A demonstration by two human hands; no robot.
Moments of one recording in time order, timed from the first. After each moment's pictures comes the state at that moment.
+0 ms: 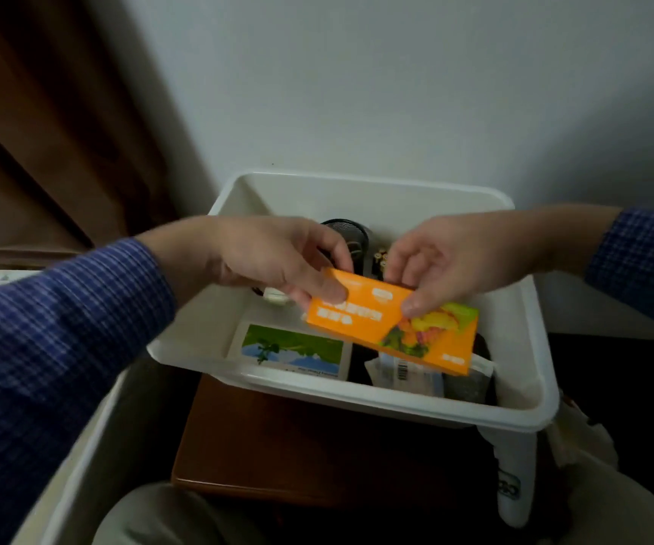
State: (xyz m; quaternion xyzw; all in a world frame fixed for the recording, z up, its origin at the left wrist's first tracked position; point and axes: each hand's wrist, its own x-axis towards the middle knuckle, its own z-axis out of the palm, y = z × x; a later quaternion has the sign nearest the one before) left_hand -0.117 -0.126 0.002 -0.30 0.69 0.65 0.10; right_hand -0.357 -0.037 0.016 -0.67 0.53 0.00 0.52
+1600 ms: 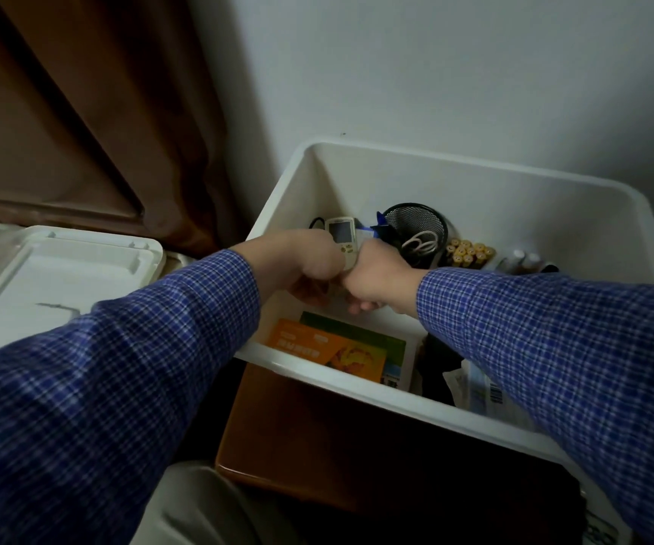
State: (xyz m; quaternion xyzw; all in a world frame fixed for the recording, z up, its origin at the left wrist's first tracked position) left_hand -0.089 -0.163 -0.074 -0.62 0.61 0.48 0.09; right_hand -0.201 -0.132 -0.119 -0.48 0.73 -0.14 0.46
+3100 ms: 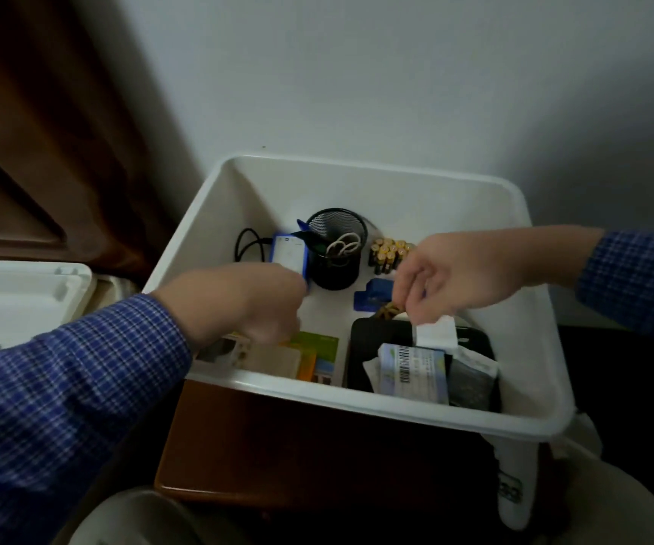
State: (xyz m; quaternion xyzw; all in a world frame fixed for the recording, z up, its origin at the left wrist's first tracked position) left_hand -0.118 -0.103 -0.039 -0.36 0.88 0.11 0.31; right_hand -0.362 -0.045 -0.025 -0.68 0.56 0.05 0.46
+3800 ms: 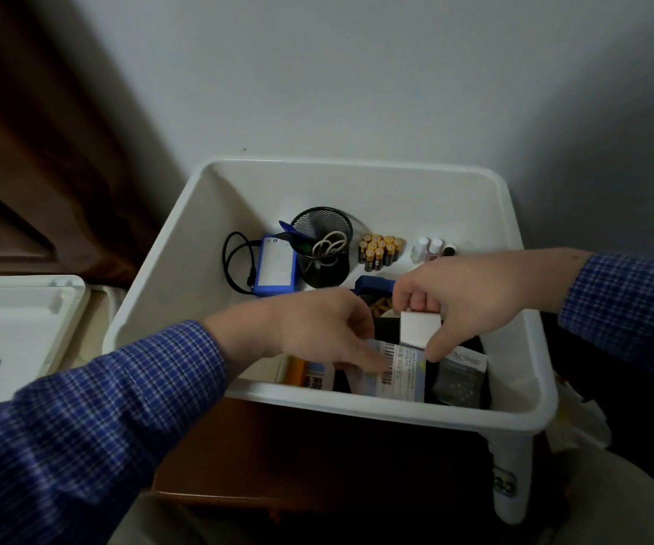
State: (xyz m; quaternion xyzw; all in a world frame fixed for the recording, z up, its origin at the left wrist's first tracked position) left_hand -0.166 -0.069 -0.047 -0.34 0.79 0.48 0.20; right_hand -0.372 -0.024 -0.045 -0.73 0.57 0.15 0.36
